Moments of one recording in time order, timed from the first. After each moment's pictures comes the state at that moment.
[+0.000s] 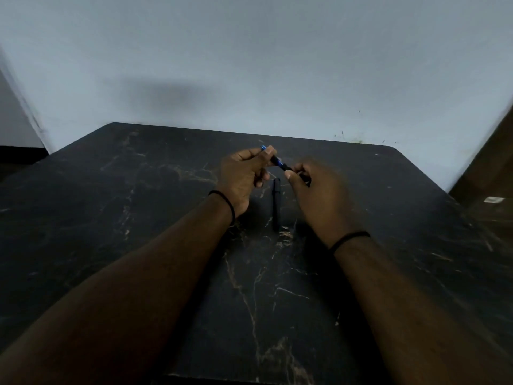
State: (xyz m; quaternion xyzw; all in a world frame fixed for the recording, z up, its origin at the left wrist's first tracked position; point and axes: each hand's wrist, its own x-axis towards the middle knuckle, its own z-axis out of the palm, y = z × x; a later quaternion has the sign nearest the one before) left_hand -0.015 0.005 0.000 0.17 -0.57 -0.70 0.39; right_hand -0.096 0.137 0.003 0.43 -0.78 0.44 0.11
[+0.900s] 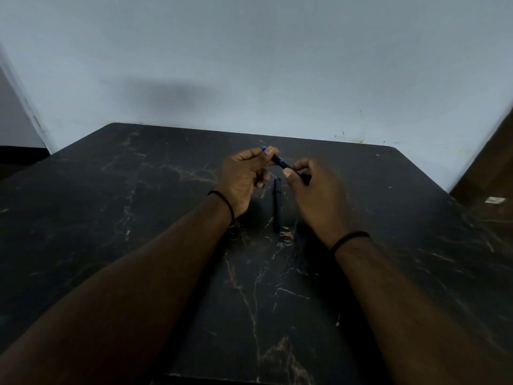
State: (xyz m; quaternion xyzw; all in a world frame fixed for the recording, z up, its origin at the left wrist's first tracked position) left_hand -0.013 0.003 -0.001 0.14 -0.56 -0.73 0.37; right_hand -0.095 0.131 0.000 0.40 -0.78 0.47 0.08
